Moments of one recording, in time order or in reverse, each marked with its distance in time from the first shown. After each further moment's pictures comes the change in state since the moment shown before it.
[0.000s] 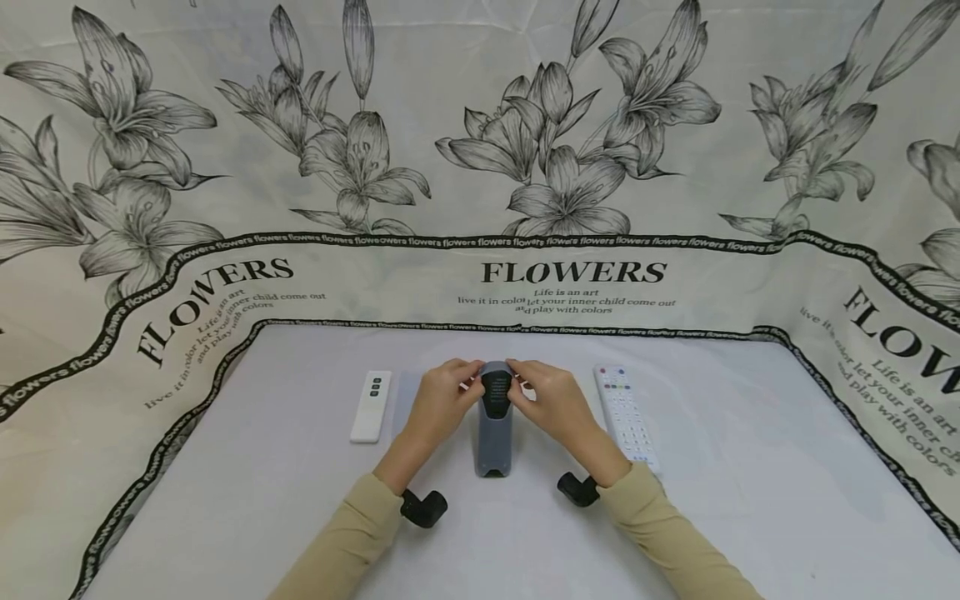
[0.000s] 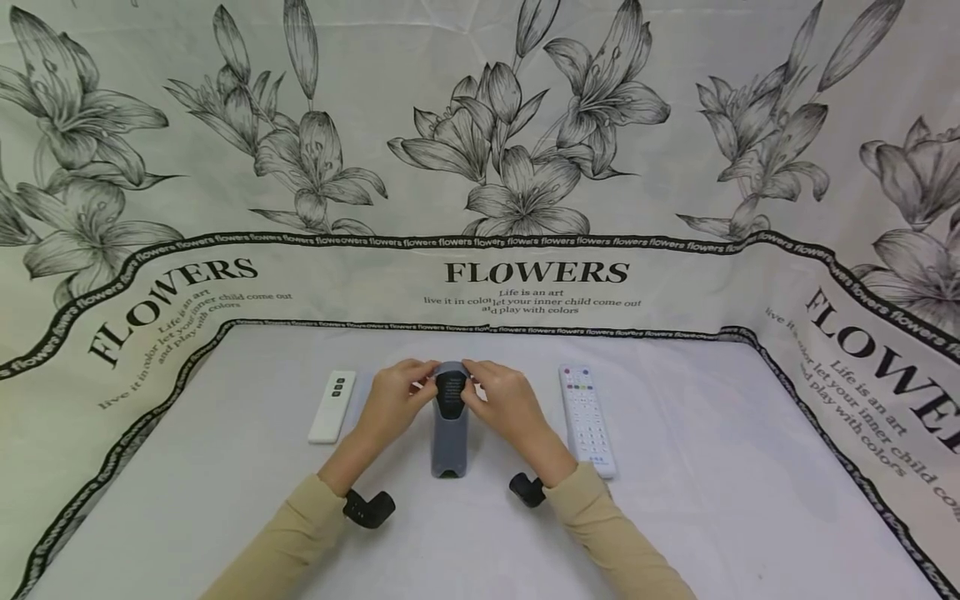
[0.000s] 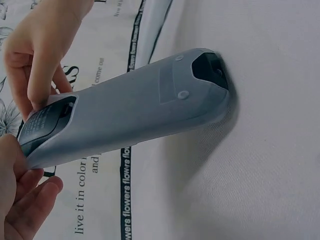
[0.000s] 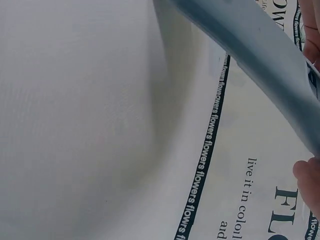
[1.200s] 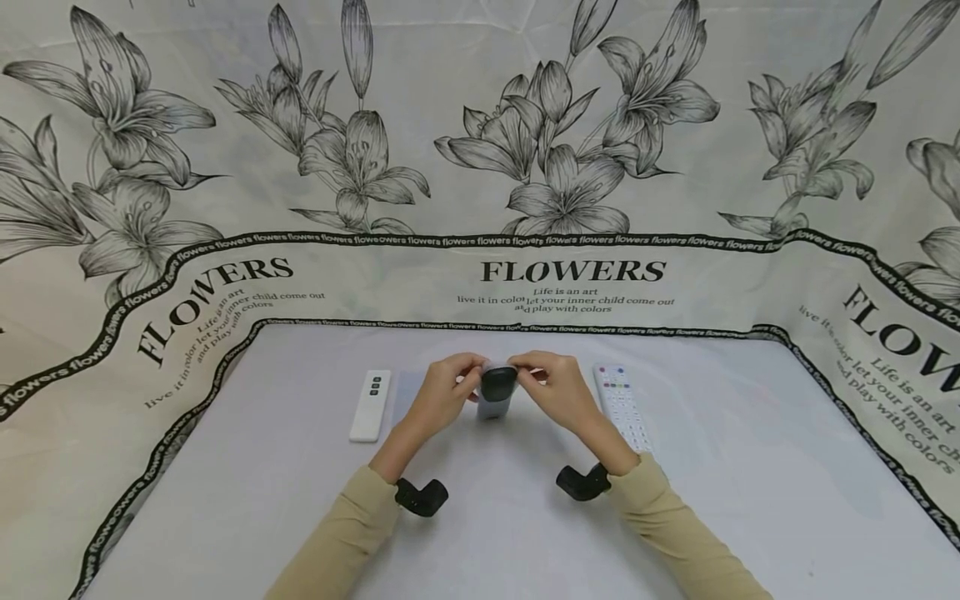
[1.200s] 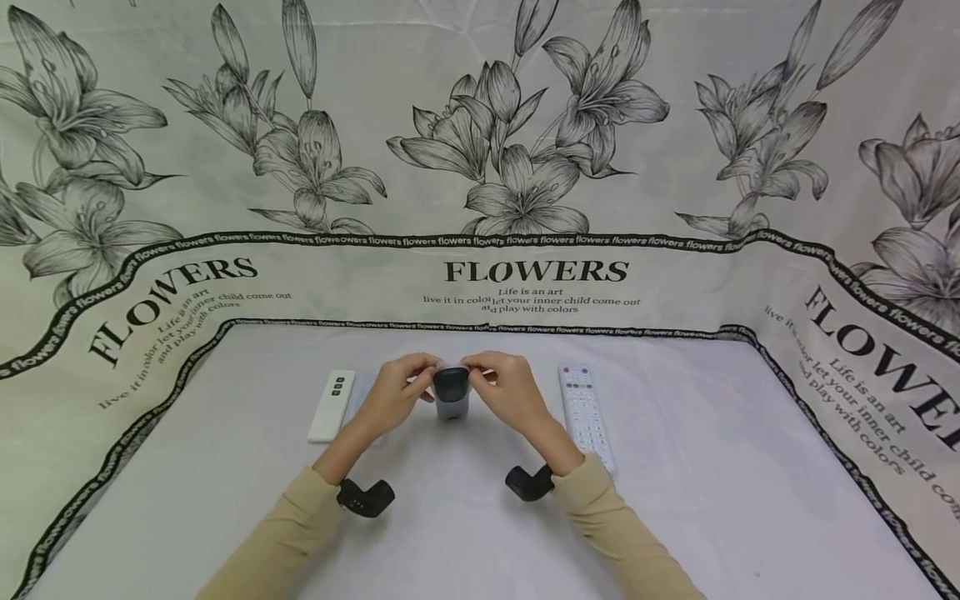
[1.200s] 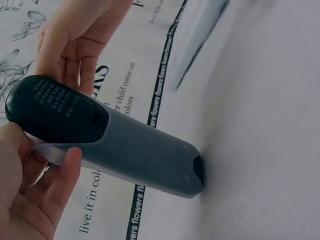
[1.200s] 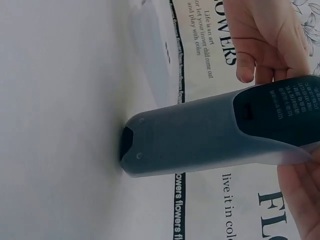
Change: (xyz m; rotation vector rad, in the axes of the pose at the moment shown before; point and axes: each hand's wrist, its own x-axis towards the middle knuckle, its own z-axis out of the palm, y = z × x) left_hand 0.011 0.000 -0.005 -0.409 -0.182 -0.184; right_hand 0.012 -0.001 -0.015 0.383 -0.072 0.286
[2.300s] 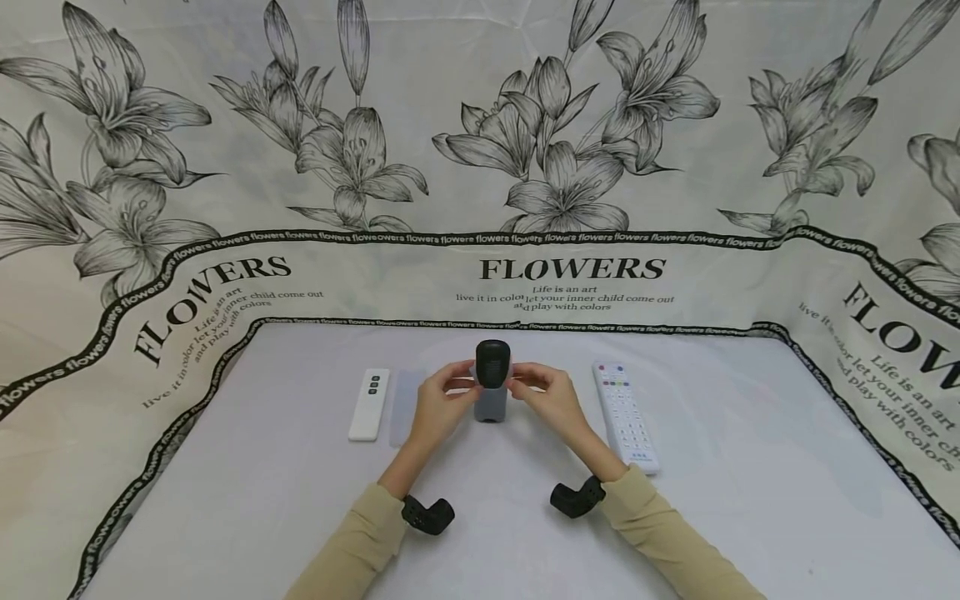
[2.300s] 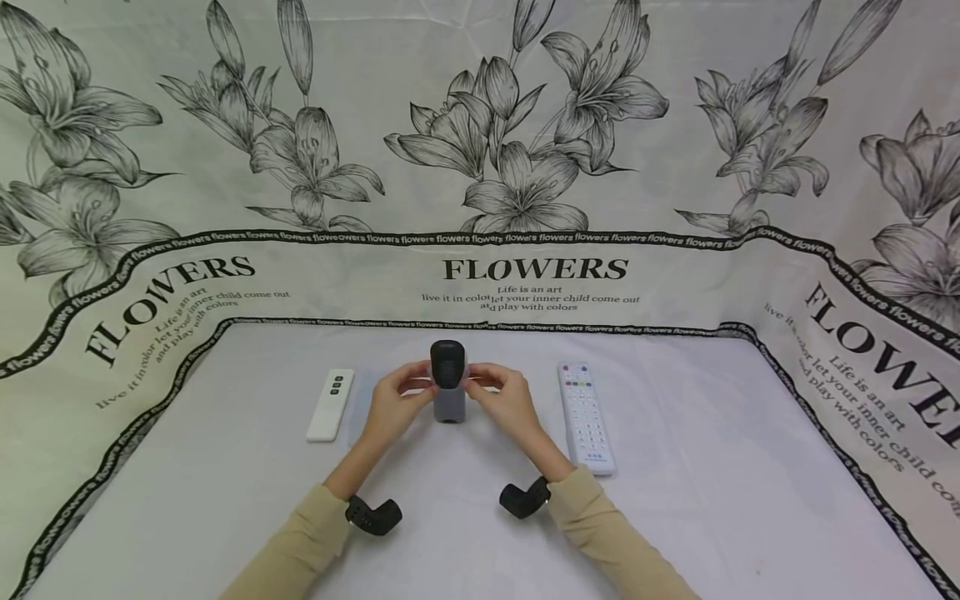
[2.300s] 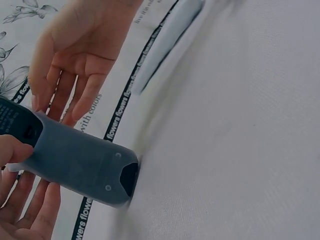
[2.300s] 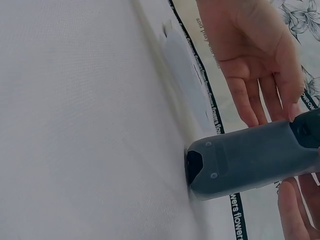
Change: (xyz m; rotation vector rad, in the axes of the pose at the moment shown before) left_hand -0.014 -0.032 0.024 -0.239 0.269 -0.134; right_hand -0.017 0.024 0.023 0.357 -0.010 0.348
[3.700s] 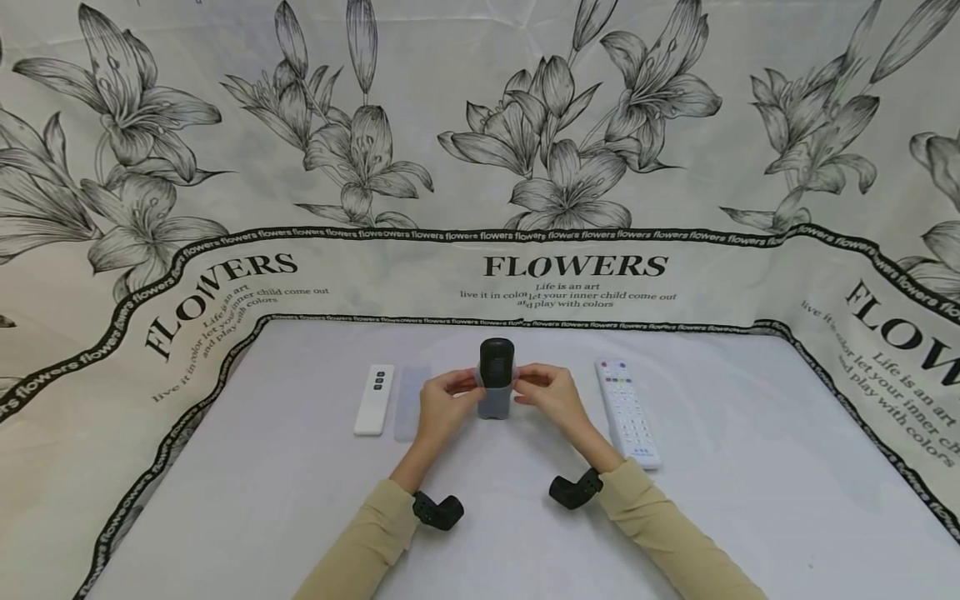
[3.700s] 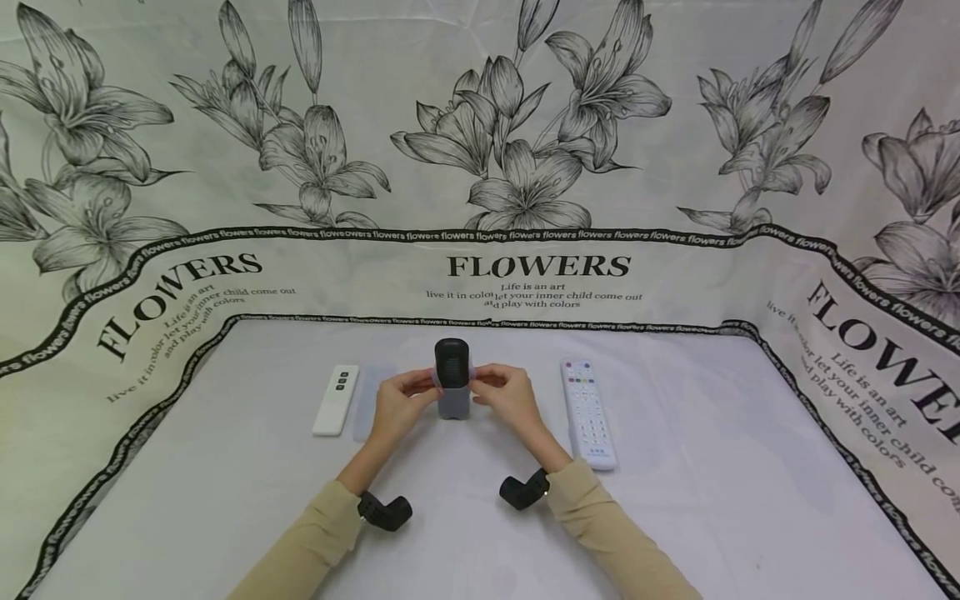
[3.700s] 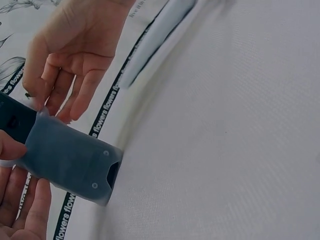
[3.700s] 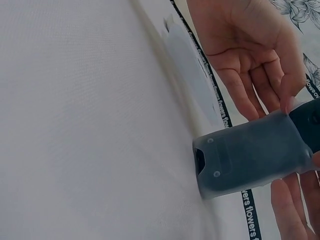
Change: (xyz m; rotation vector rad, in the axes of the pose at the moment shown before) left_hand -0.005 -0.007 0.007 0.036 0.089 -0.051; right_hand 0.003 0.004 0.003 0.095 -0.002 0.185
